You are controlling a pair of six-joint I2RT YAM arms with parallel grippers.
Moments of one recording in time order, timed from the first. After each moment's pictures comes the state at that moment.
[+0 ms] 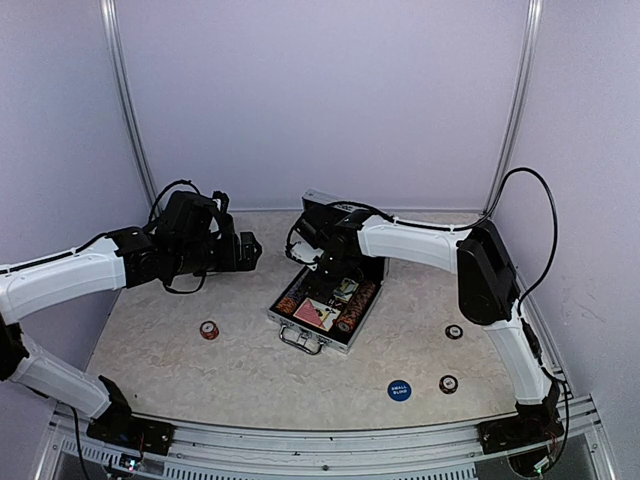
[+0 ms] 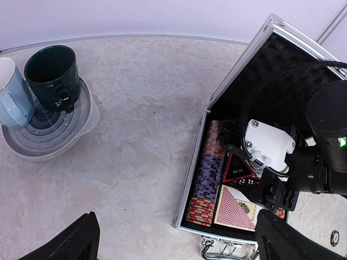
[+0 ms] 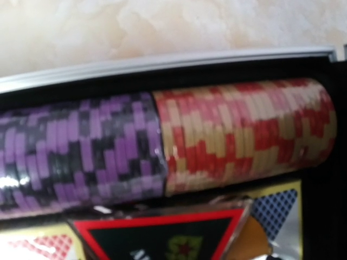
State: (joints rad) left arm -0.71 1.32 1.02 -0.33 -0.27 -0.49; right arm 0.88 2.36 2.07 -0.83 0.15 -0.15
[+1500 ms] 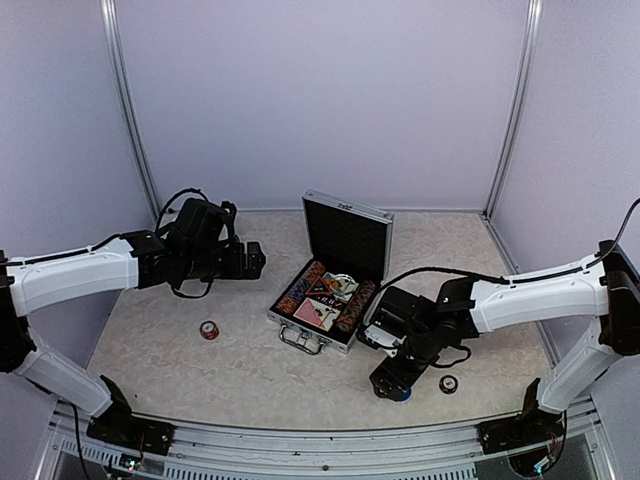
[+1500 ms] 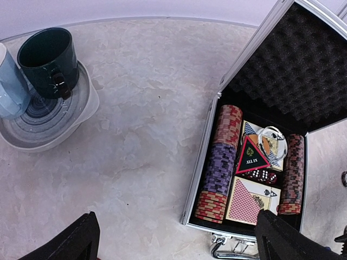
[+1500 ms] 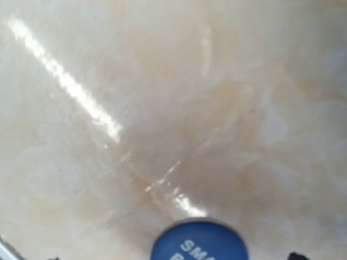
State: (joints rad) left arm -0.71 1.38 1.00 -0.32 -0.27 -0.47; right arm 1.10 1.53 0.93 -0.71 -0.02 0.28
